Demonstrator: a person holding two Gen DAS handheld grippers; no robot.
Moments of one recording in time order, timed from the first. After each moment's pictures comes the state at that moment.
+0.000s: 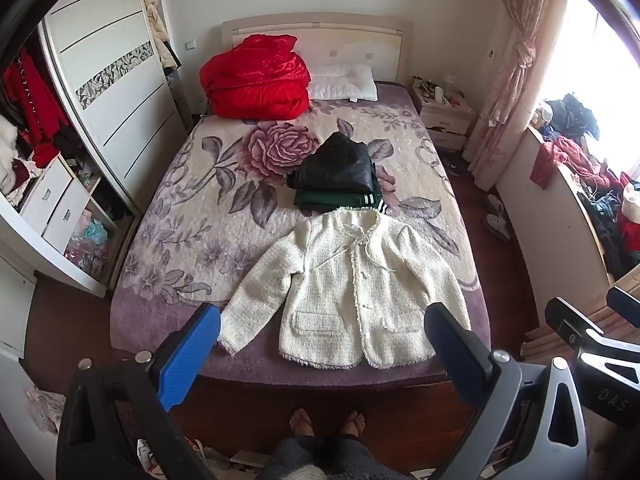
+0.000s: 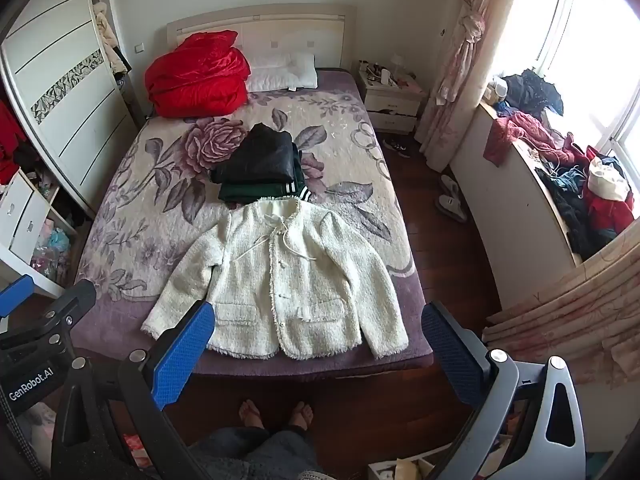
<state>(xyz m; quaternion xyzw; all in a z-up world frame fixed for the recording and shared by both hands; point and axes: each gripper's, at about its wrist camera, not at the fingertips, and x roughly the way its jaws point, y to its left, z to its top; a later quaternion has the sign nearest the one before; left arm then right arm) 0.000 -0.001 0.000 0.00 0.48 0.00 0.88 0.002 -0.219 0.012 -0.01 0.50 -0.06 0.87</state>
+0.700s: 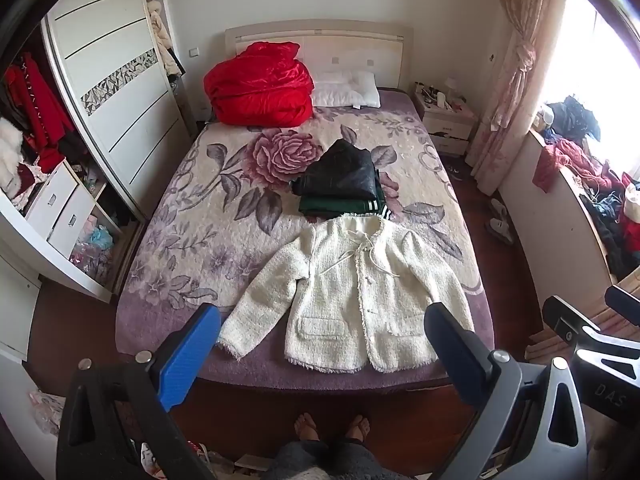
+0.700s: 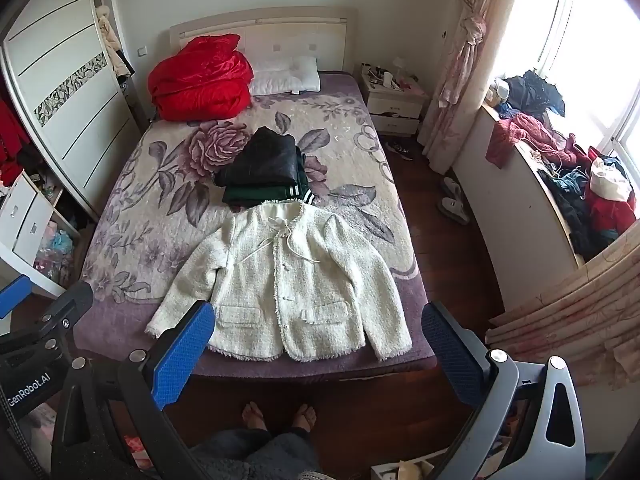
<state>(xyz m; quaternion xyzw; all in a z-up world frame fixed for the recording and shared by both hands) -0.005 0.005 0.009 0.00 0.47 0.01 0.88 -0.003 -0.219 0.012 0.00 0.49 -0.05 0.87</state>
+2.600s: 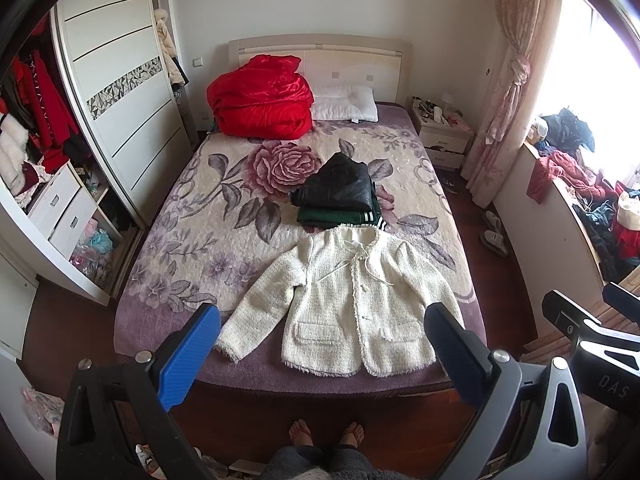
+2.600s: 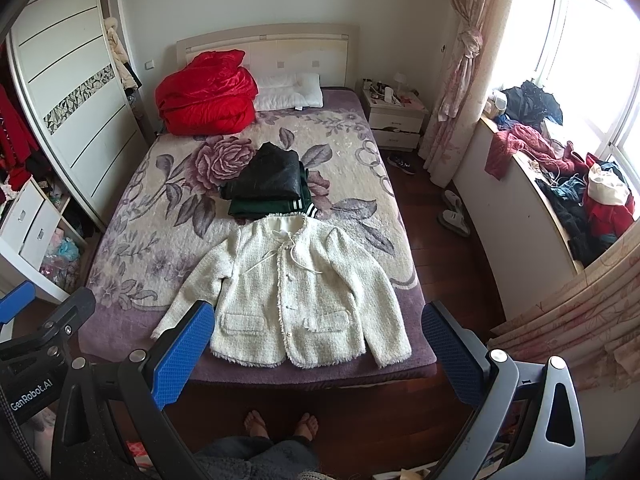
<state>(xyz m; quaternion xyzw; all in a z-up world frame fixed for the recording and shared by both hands) -0.009 -0.002 0.031 -0.01 0.45 0.00 0.89 -0.020 -0.206 0.067 0.00 0.47 -0.05 0.88</state>
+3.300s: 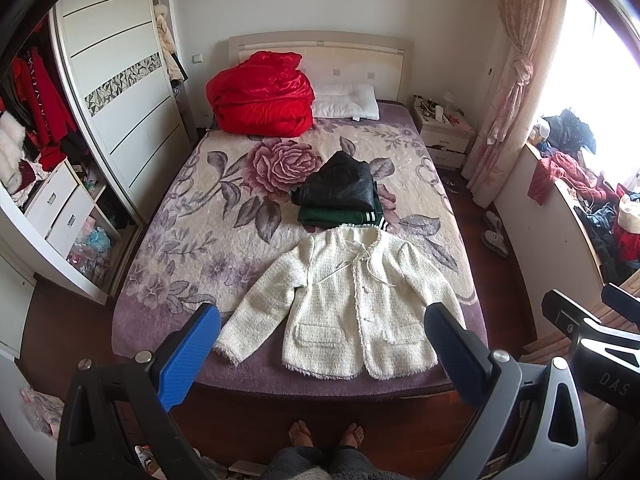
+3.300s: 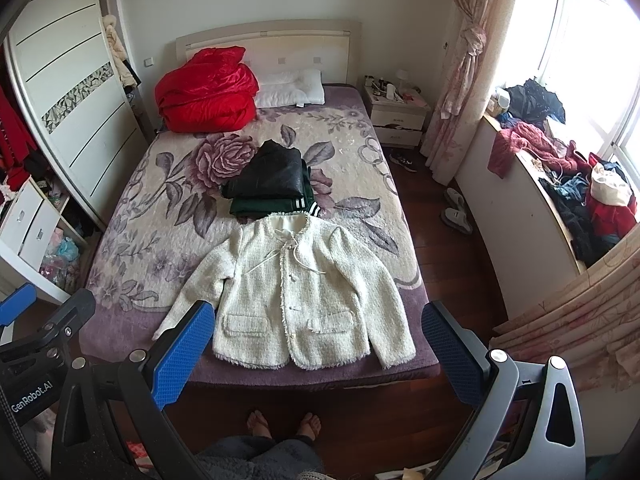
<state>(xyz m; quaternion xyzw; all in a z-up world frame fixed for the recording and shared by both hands) -0.012 0.002 0.027 -0.02 0.45 0.00 0.89 -0.009 -0.199 0.047 0.01 0.48 -0.05 0.88</state>
